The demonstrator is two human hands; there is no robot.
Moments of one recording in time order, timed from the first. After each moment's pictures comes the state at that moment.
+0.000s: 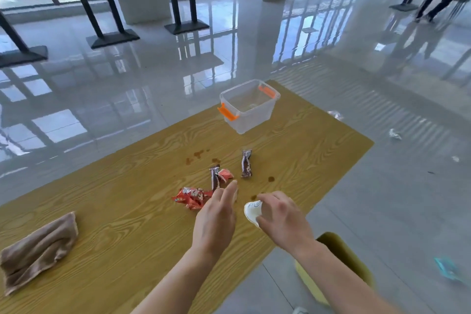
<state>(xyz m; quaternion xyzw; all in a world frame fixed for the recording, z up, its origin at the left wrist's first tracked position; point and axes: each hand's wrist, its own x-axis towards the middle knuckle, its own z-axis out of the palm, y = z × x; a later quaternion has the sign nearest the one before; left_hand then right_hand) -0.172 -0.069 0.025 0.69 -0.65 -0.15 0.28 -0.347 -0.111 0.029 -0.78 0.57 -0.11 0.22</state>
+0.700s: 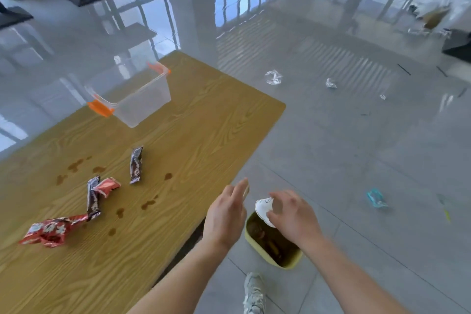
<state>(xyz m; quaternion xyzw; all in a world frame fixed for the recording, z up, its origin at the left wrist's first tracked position) -0.455 -0.162 -0.029 0.60 -0.73 -0.25 0.19 -0.632 -0.156 -0.032 -0.63 0.72 -0.07 0.27</state>
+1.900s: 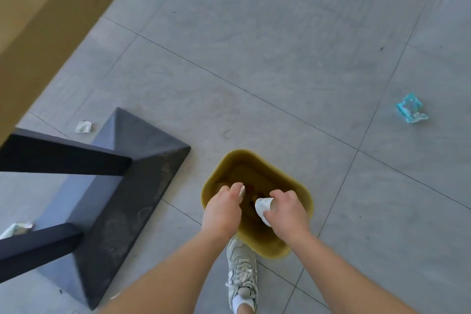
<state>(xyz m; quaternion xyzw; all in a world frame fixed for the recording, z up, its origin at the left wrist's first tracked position) -0.613 -0.208 -0.475 0.64 -0.68 -0.36 -0.07 -0.764 -0.167 -0.486 -0.43 0.81 0.04 0.40</state>
